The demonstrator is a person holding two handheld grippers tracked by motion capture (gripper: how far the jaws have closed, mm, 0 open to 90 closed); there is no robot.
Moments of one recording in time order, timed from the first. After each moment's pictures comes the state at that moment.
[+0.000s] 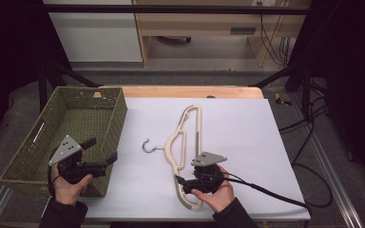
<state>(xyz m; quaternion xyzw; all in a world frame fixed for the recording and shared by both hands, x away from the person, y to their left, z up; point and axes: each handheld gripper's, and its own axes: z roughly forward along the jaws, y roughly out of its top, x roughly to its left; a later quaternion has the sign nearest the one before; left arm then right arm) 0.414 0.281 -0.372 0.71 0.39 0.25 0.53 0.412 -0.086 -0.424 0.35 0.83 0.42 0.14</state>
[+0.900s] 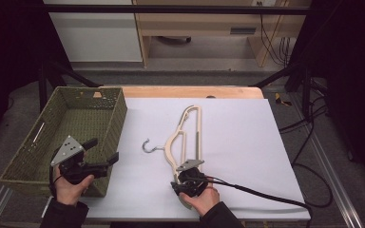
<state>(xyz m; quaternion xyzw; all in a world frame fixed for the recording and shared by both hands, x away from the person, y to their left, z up) 0.413 0.279 -0.373 0.72 0.39 0.25 0.52 0.422 -0.051 -0.472 0.40 0.85 0.34 0.09</state>
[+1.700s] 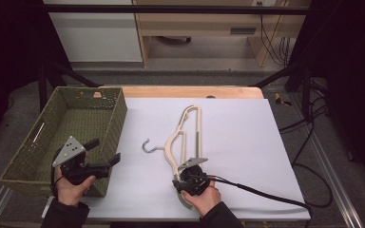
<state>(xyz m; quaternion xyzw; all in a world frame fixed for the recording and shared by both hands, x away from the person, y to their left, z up) 0.412 0.274 -0.373 0.72 0.38 0.25 0.52 0.423 -0.054 -0.468 0.43 0.84 0.34 0.06</state>
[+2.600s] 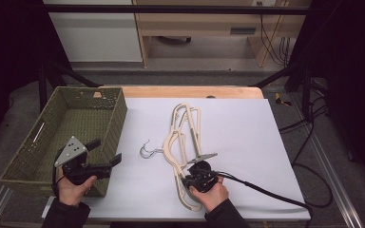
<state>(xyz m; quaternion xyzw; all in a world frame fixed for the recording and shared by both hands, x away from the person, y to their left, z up) 0.413 0.273 -0.376 0.73 0.38 0.24 0.52 0.431 -0.079 -0.460 0.46 0.82 0.33 0.03</state>
